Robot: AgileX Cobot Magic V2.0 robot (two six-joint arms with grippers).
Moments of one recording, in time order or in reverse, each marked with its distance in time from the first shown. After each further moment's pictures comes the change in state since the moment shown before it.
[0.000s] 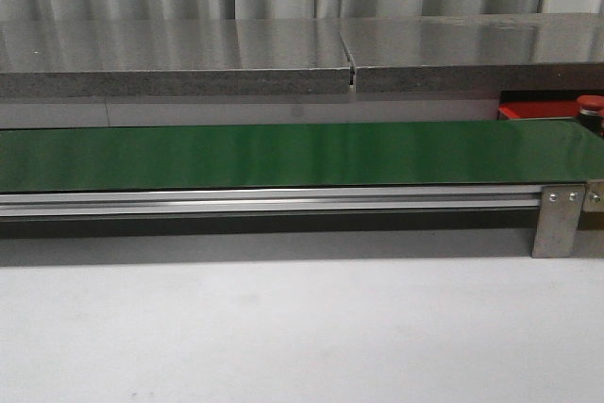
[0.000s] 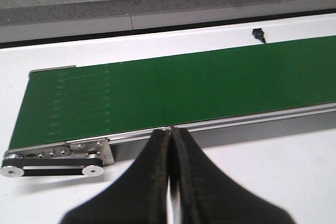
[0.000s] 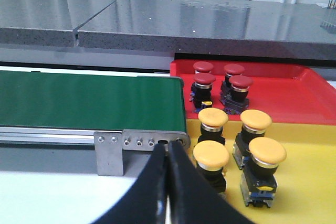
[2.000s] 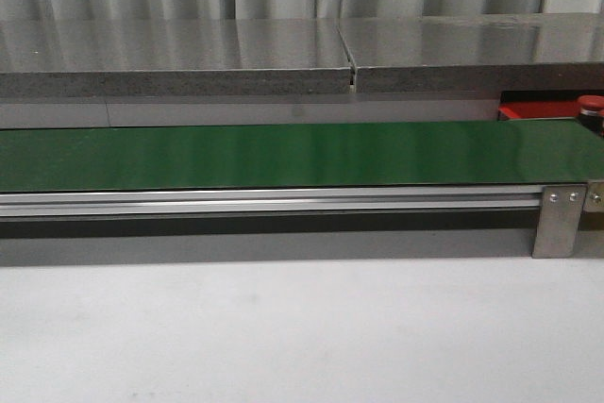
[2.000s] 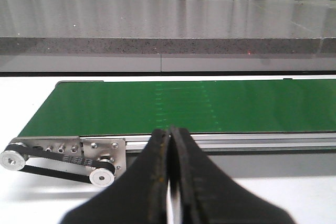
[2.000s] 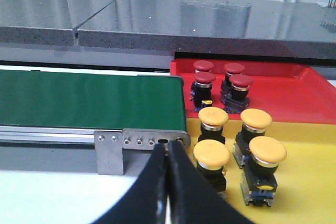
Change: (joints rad) left arm 0.000 -0.443 0.578 0.070 -0.475 -0.140; right arm 0.000 0.000 0.000 0.000 0.004 0.001
